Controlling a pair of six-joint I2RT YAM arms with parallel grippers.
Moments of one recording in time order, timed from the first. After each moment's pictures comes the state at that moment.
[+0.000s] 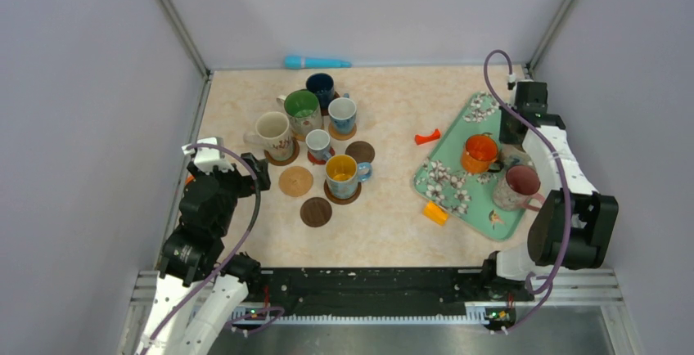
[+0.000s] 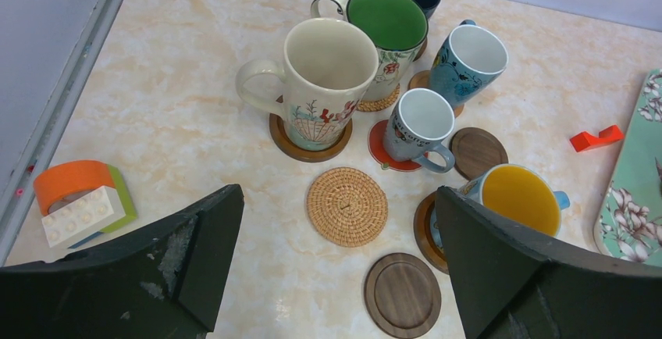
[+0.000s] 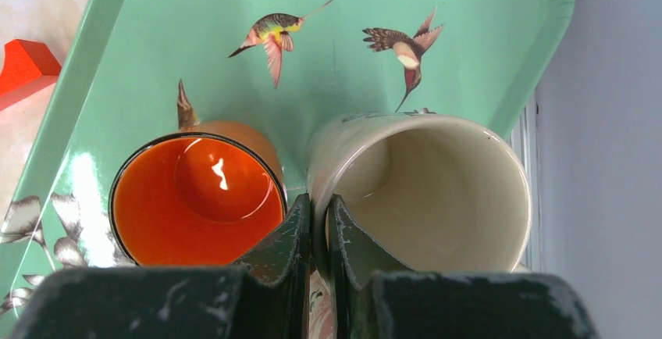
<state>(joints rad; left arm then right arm) -0.30 0.42 0.76 -0.55 -0.27 -0.29 -0.13 1.45 1.14 -0.55 0.14 -0.07</state>
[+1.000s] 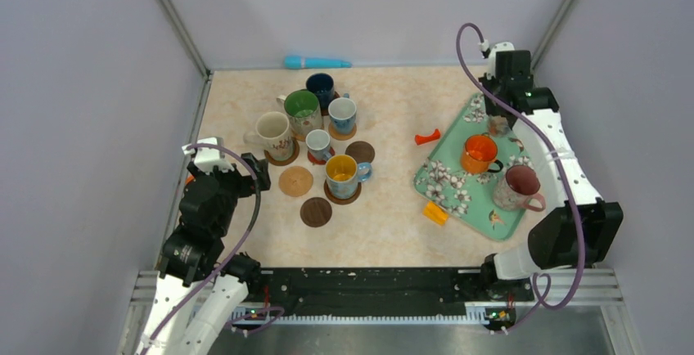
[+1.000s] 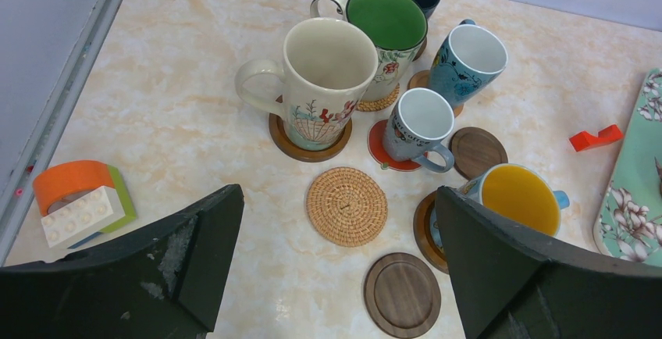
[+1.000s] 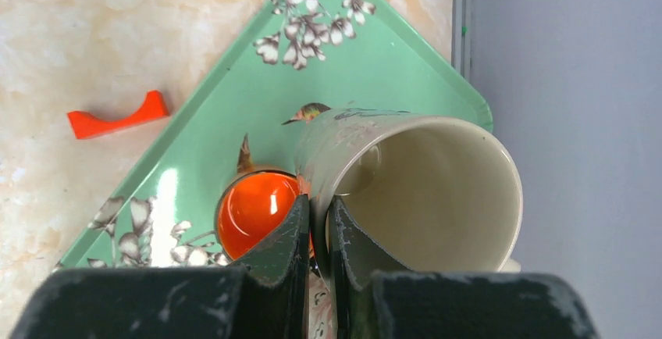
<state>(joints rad) -0.30 0.42 0.76 -0.55 -0.27 -0.29 0.08 1.45 1.44 -0.71 0.26 -0.17</state>
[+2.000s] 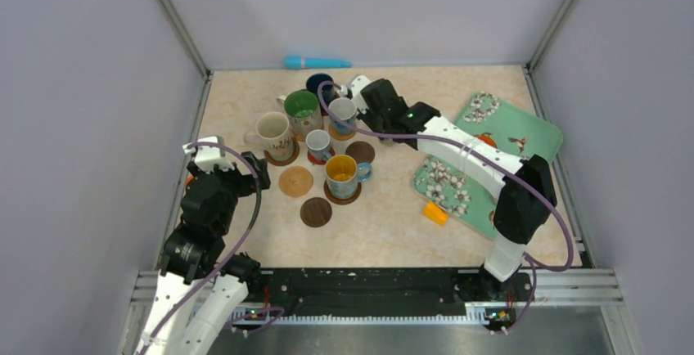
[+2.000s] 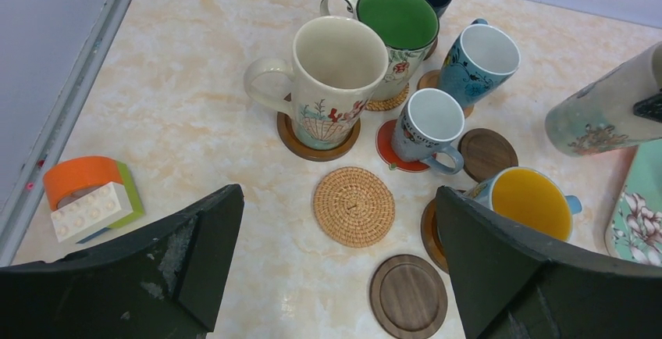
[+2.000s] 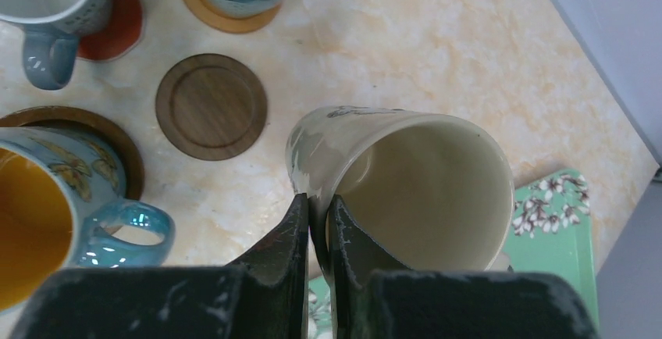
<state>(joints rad) -0.30 0.44 0.76 -0.55 -0.29 -0.29 0.75 1.72 1.56 -0.58 0.34 -0.23</state>
